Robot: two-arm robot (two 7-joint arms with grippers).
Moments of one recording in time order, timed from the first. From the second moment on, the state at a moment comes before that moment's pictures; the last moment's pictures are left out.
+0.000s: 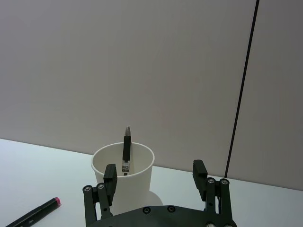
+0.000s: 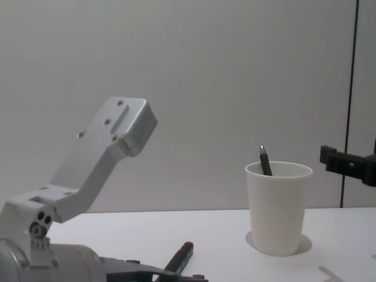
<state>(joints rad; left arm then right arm) -0.05 0.35 0.46 -1.83 -0.39 0.60 0.12 -0.01 0.34 -0.23 -1.77 0.29 0.03 0.07</state>
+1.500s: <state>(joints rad) -0.06 0.31 0.45 -1.80 -0.36 0.65 0.14 -0.01 0.34 -0.23 -1.77 0.29 0.03 0.07</state>
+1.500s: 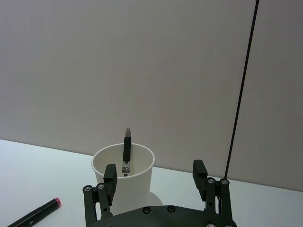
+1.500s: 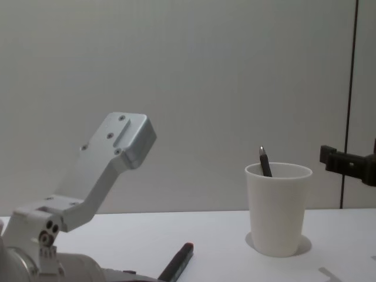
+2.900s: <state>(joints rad) -0.05 0.31 0.44 -1.81 -0.38 0.64 0.09 -0.01 0.34 -0.23 -1.77 0.29 0.03 0.07</state>
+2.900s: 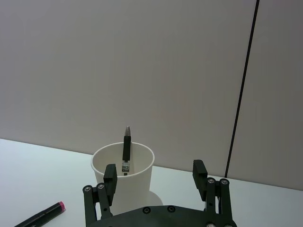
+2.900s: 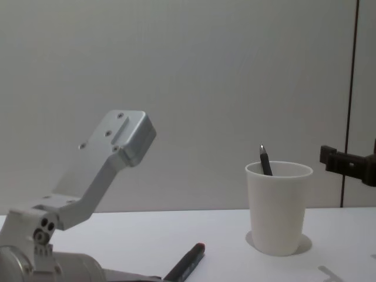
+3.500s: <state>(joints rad) -0.04 0.32 0.43 -1.81 -0.36 0.59 0.08 -0.01 0.34 -0.23 -1.77 0.29 0.03 0.07</state>
